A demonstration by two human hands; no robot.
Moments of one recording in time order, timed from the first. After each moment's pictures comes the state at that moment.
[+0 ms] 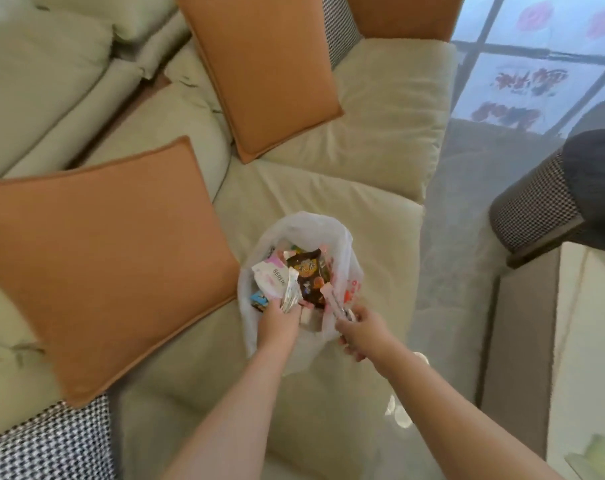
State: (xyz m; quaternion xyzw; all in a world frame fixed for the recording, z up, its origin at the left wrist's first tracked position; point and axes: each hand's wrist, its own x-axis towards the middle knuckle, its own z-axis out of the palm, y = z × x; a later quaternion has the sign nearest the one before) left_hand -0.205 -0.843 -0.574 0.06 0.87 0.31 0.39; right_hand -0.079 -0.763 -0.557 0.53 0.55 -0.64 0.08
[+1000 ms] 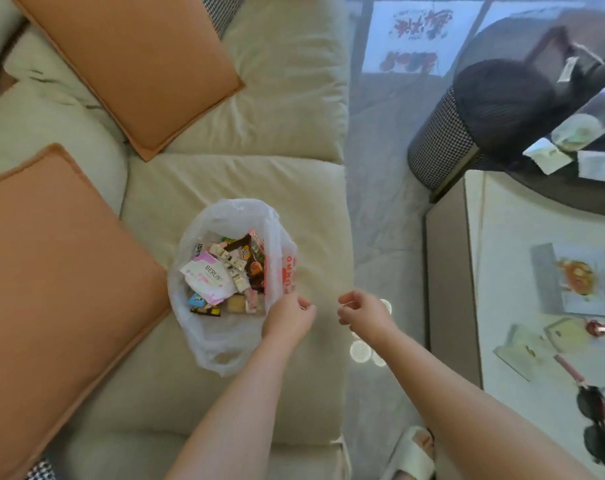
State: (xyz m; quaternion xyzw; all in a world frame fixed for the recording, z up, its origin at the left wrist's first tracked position) left_hand -0.123 -0.800 -0.590 0.32 0.83 0.09 0.45; right_hand 0.013 -0.755 -0.589 0.64 0.51 -0.57 0.00
